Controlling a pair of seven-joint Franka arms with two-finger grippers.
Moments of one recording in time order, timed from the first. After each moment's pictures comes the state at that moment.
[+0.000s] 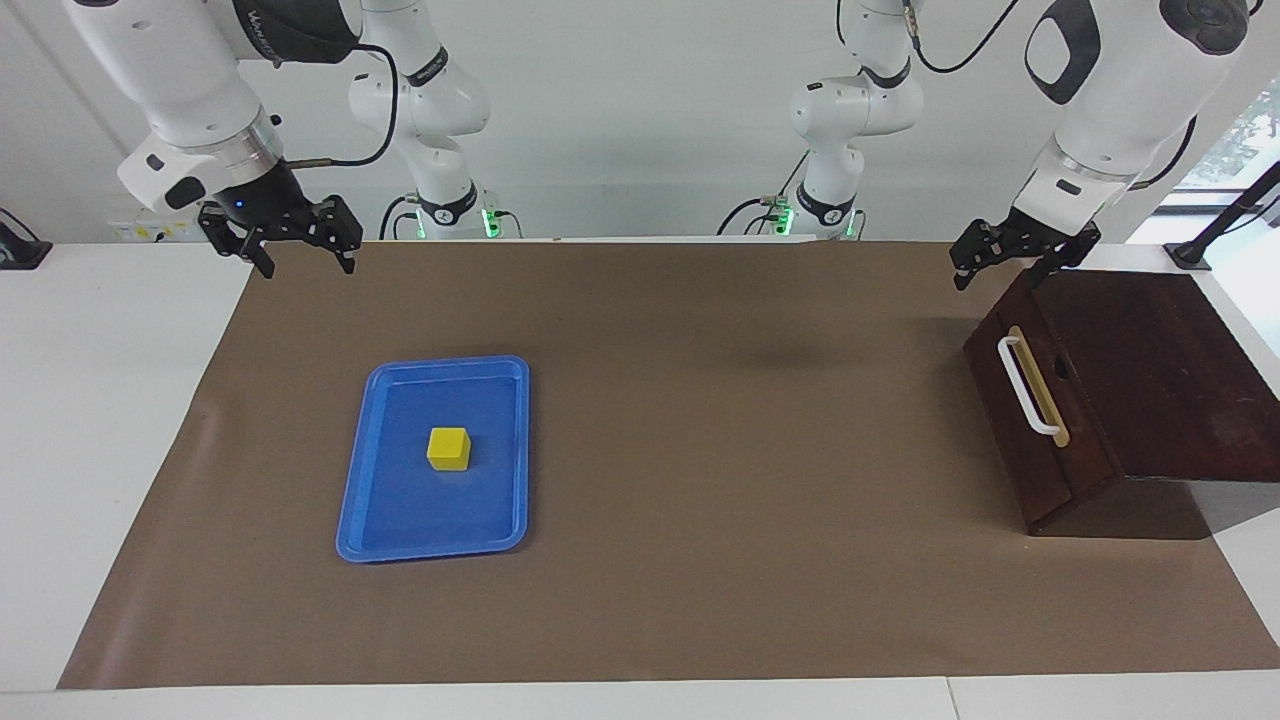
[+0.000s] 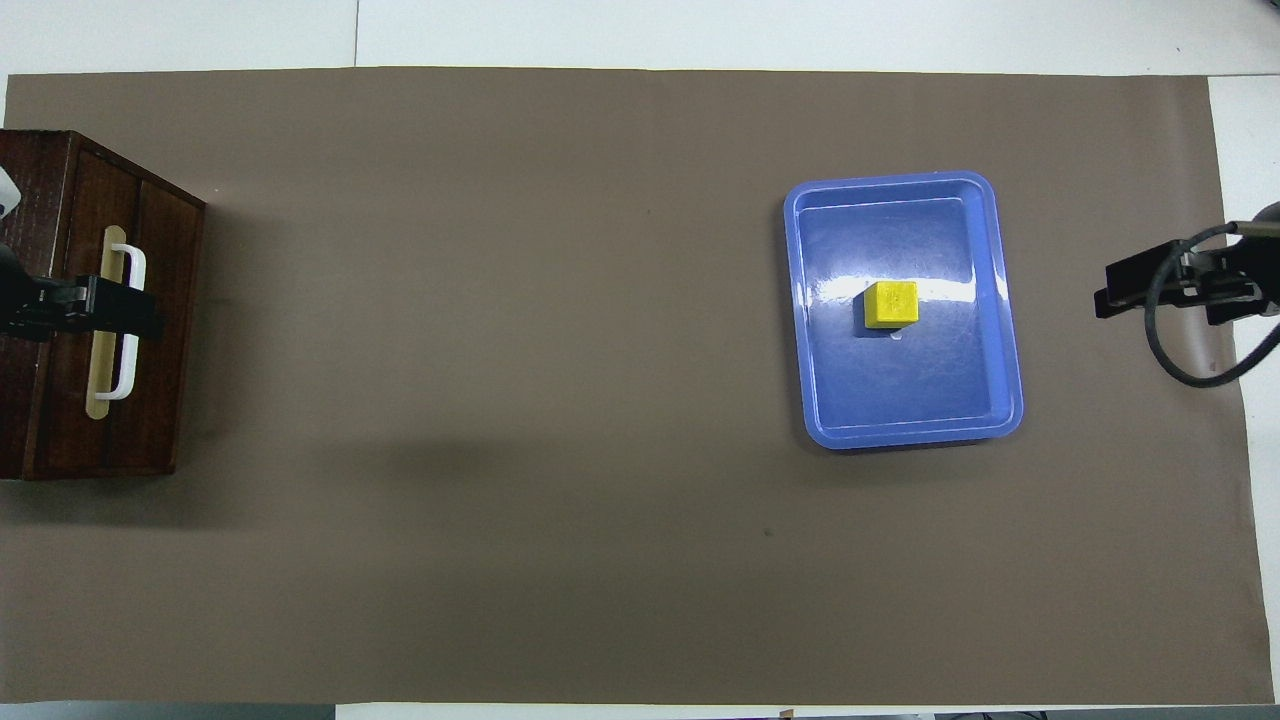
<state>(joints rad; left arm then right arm) 0.01 -0.03 -0.06 -1.67 0.00 1.60 0.03 -0.08 0.00 0.08 -1.58 -0.02 1.55 -0.07</state>
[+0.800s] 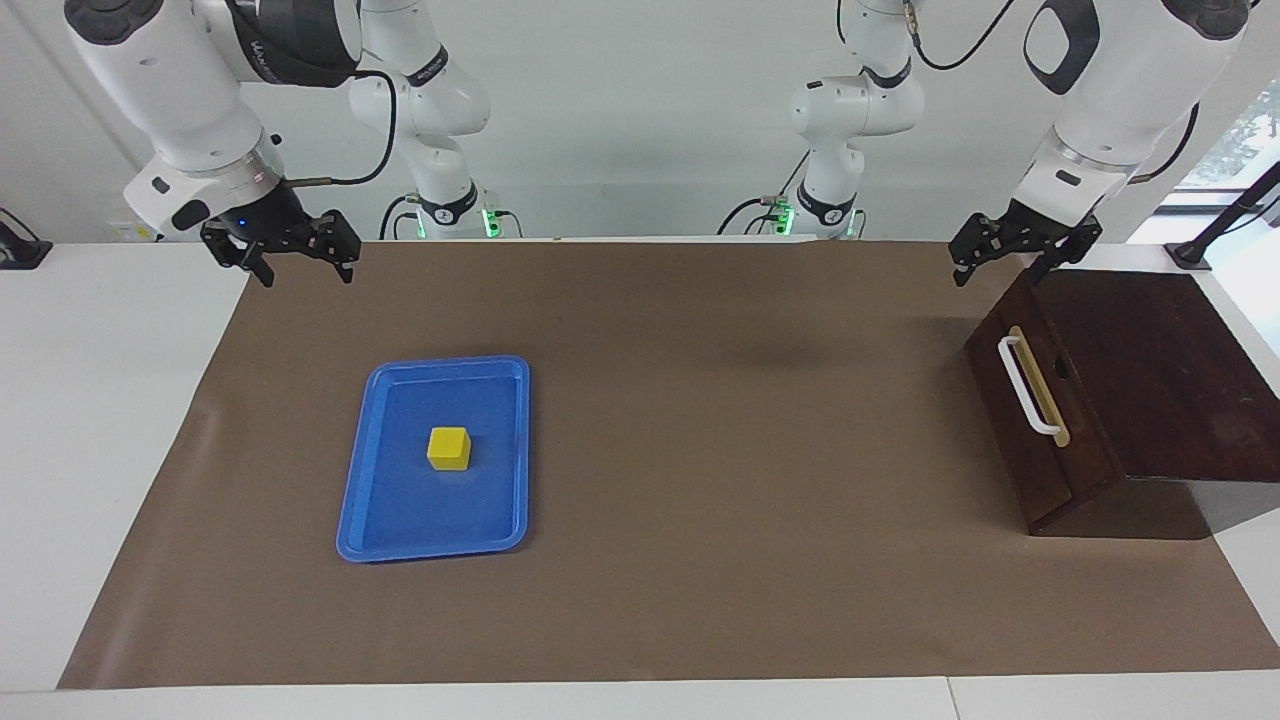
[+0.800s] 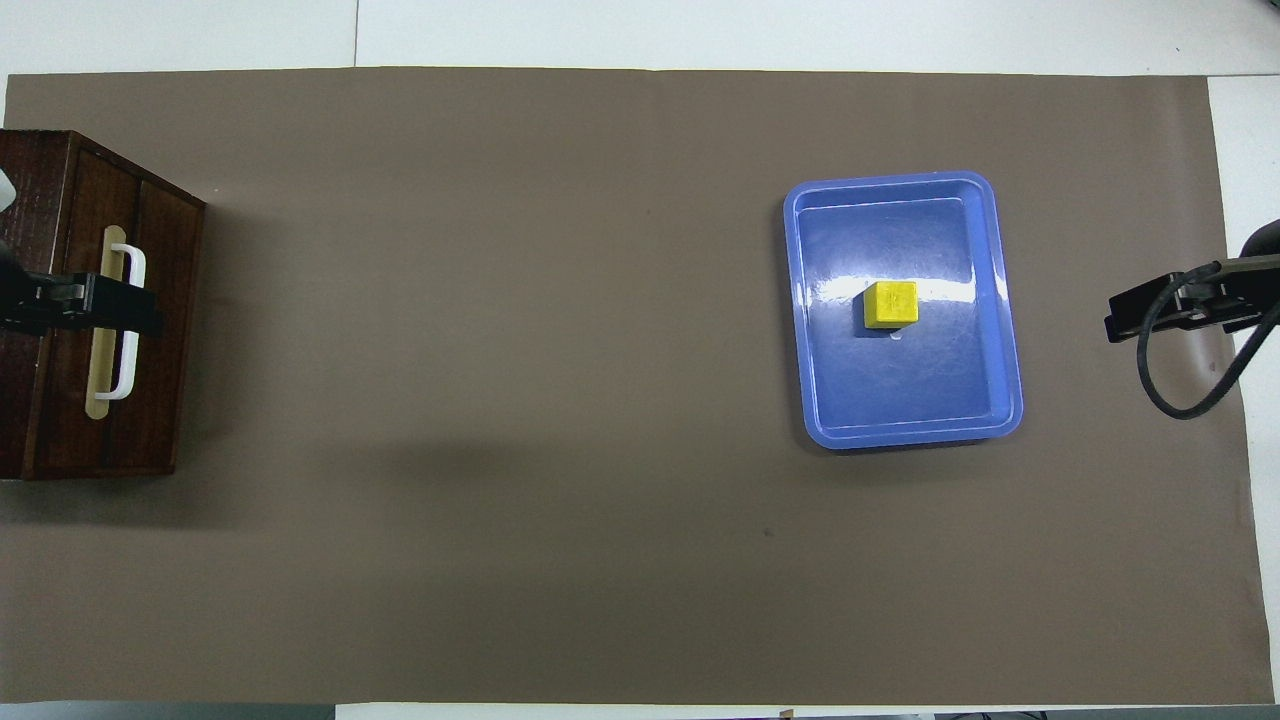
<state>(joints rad) 0.00 -0.04 -0.06 -1.66 0.00 1.59 0.03 -0.10 0.01 0.07 -1.60 -0.03 1.51 -0.07</state>
